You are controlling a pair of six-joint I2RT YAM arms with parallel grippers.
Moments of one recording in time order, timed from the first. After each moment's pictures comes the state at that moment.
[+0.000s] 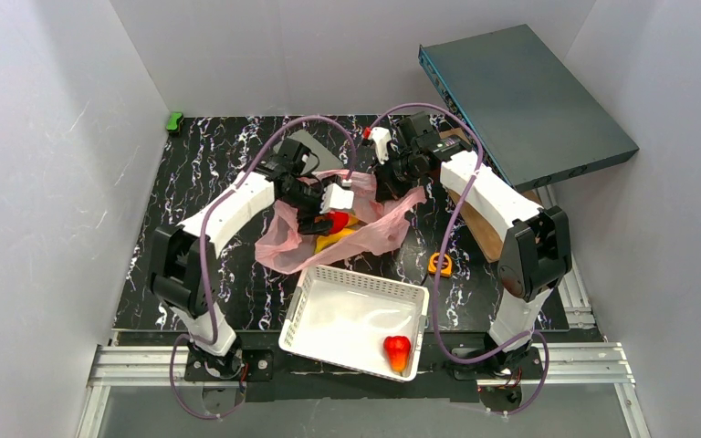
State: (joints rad) left arm -0.44 1.66 1.39 -0.88 0.68 1.22; right arm 0.52 1.79 1.61 -0.76 -0.49 -0.28
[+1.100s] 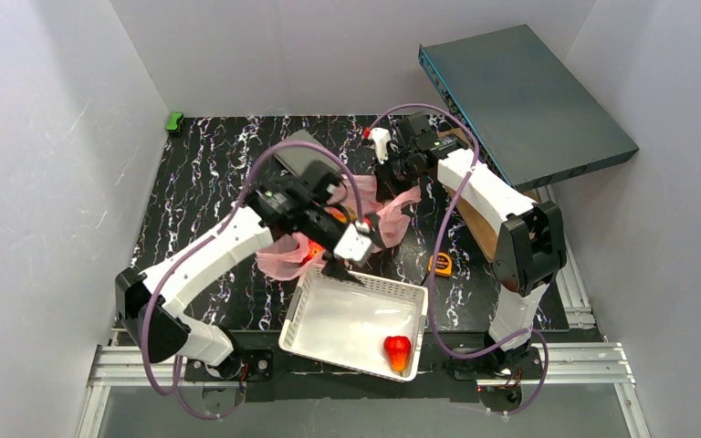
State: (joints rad) left arm -0.75 1.41 1.43 -0.97 0.97 1.16; right arm 0.51 1.83 1.62 -0.76 -0.49 -0.27
